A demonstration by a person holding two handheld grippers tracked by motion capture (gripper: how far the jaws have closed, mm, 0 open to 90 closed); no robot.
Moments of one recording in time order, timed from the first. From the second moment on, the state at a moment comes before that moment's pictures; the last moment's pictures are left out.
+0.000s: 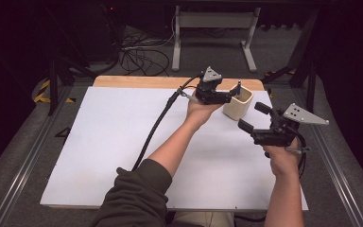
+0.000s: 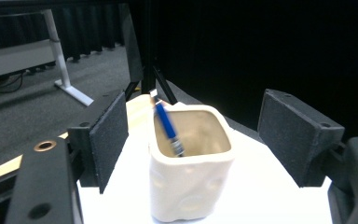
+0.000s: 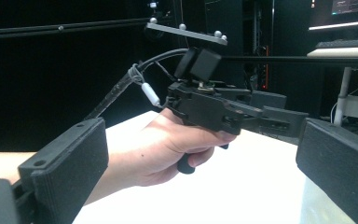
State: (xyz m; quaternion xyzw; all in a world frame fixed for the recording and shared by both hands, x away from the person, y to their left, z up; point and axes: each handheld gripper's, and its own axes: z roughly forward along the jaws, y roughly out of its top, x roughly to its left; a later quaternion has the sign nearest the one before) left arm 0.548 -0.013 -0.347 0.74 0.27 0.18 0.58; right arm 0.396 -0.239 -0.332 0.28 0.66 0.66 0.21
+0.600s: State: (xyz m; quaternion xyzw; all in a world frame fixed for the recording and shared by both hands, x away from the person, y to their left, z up) left arm 0.511 0.036 -0.334 0.74 0.25 0.20 0.59; right arm 0.396 -0.230 -0.332 0.28 0.67 0.66 0.21
